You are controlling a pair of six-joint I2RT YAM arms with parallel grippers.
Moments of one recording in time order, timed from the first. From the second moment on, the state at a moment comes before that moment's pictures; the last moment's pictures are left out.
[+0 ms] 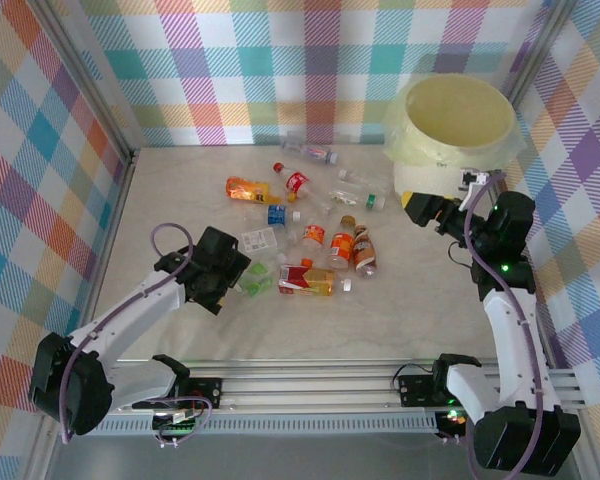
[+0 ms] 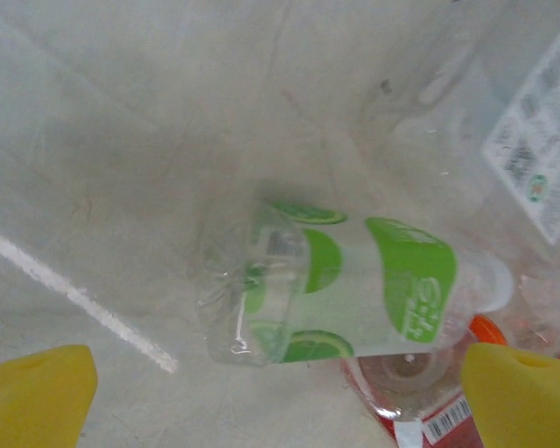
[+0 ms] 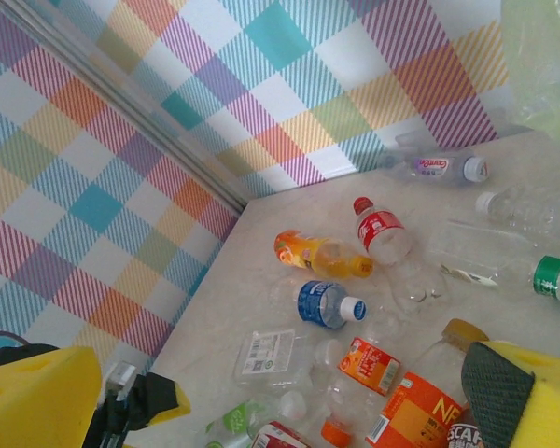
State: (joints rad) left arm -0.49 1.17 0.80 -0.77 -0.04 -1.47; right arm -0.11 0.92 0.86 -0.14 -0.83 0.53
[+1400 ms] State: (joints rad) left arm -0.59 1.62 1.12 -0.98 -0.15 -0.10; right arm -0.10 1.00 0.86 -0.14 -0.77 0.53
